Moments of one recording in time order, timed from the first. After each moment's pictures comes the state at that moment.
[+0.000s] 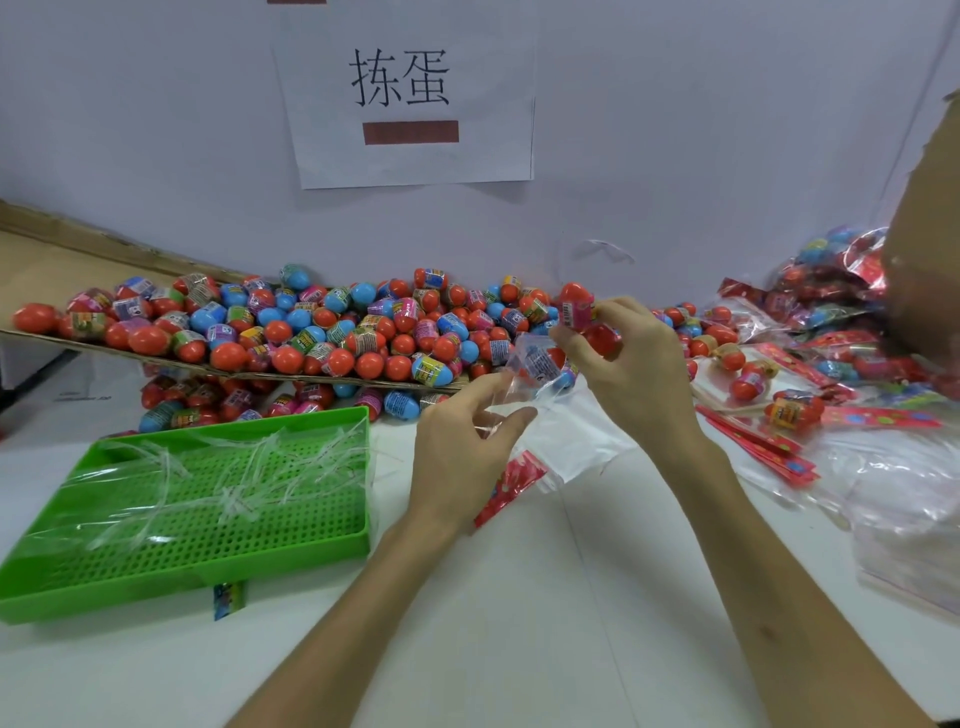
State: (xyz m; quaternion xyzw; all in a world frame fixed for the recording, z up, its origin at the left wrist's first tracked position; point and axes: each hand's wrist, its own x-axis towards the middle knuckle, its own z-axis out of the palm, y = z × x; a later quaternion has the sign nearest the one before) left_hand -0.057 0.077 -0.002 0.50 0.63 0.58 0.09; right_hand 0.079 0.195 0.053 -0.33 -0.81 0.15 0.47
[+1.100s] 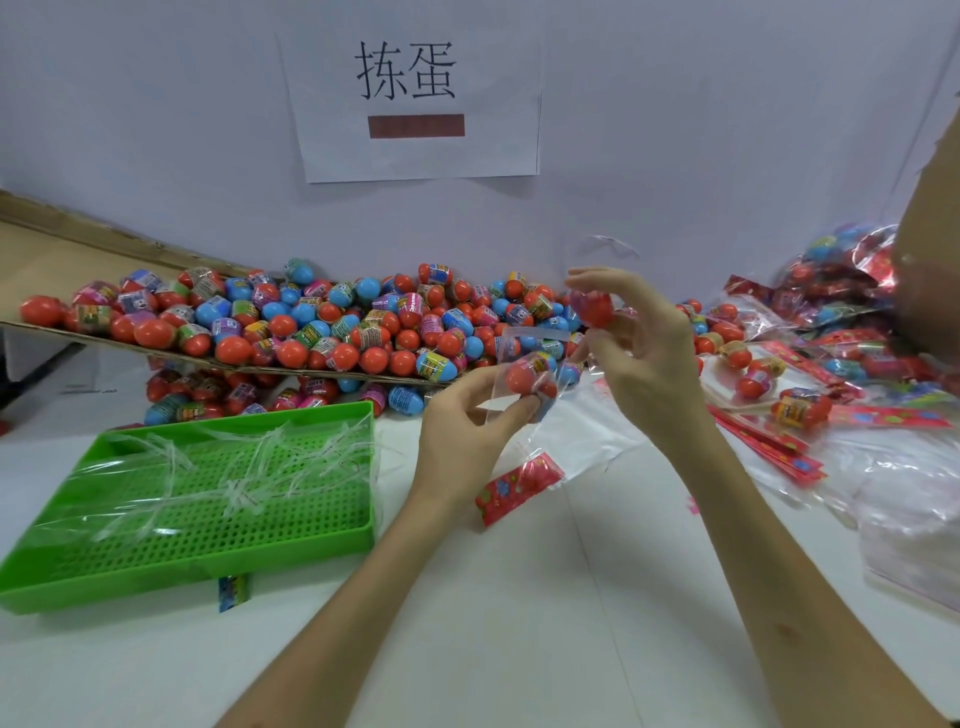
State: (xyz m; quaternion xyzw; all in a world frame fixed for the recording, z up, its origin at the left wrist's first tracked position) left_hand -0.059 0.077 0.006 0.47 0.56 0.65 0.22; right_hand 0.083 0.183 0.064 -0.20 -0.79 0.27 0.51
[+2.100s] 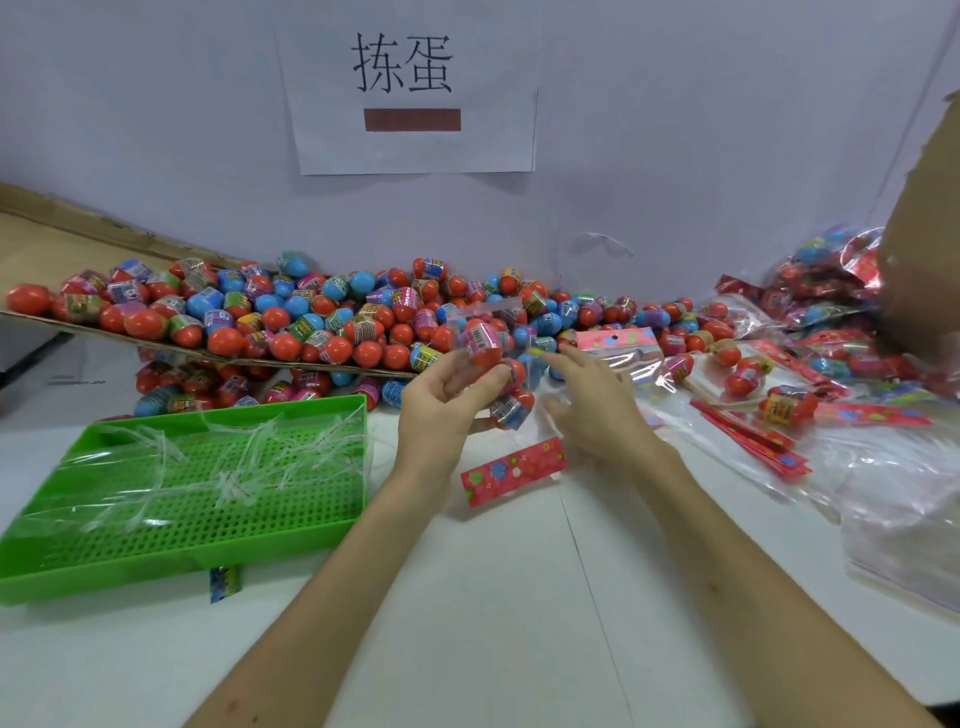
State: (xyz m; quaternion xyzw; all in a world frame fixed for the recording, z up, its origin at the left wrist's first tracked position) left_hand -0.065 0.076 0.013 0.34 0.48 0.73 0.35; right_hand 0.060 0.225 -0.006 -0.44 -0.88 0.09 0.15
